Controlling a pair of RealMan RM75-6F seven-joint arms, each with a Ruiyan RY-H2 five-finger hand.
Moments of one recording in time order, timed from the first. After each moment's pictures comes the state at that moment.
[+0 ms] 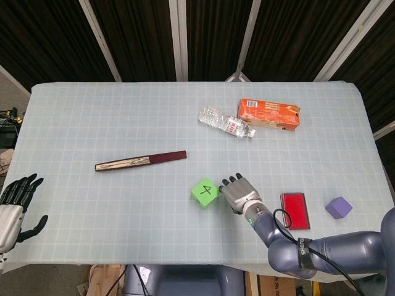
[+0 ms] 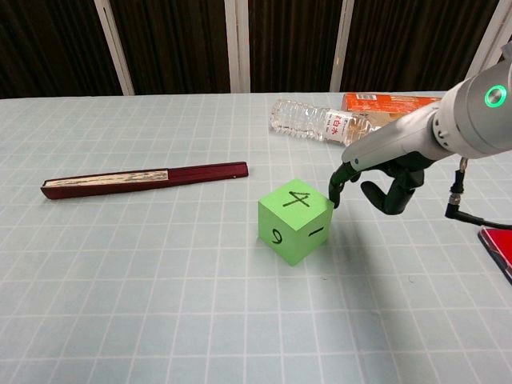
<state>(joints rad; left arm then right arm) -0.06 -1.05 0.01 -1.75 1.58 1.51 0.02 1.34 -1.17 0.02 -2.09 -0.01 0.86 -0.91</state>
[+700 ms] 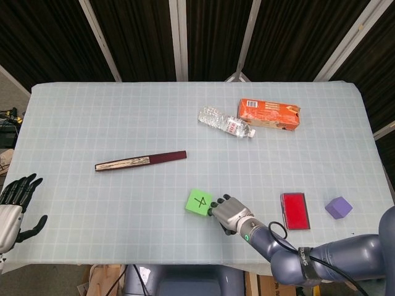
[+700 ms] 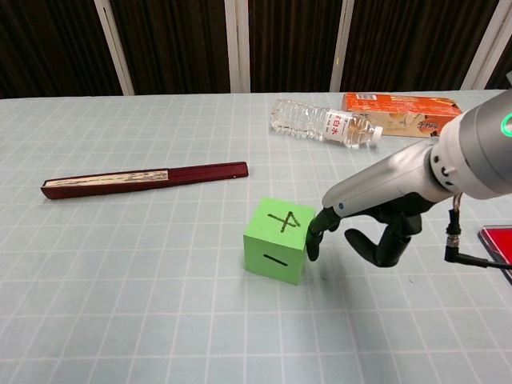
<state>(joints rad) -0.05 -1.05 0.01 -1.75 1.58 1.51 0.01 1.40 -1.15 -0.04 -2.17 -0.11 0.72 -0.77</state>
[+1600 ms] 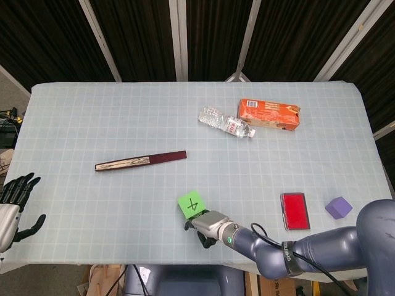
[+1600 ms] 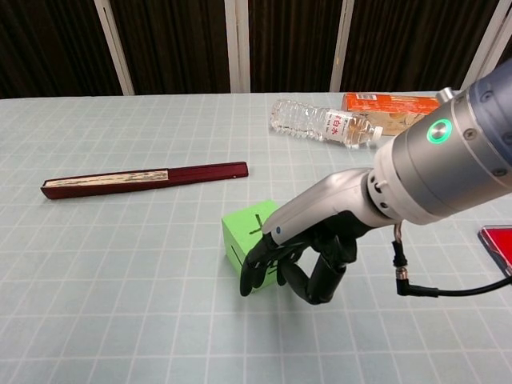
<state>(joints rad) -0.06 -1.04 0.01 -1.74 1.58 1.51 -0.02 1.48 -1.21 -0.01 -2.07 -0.16 0.50 -0.42</state>
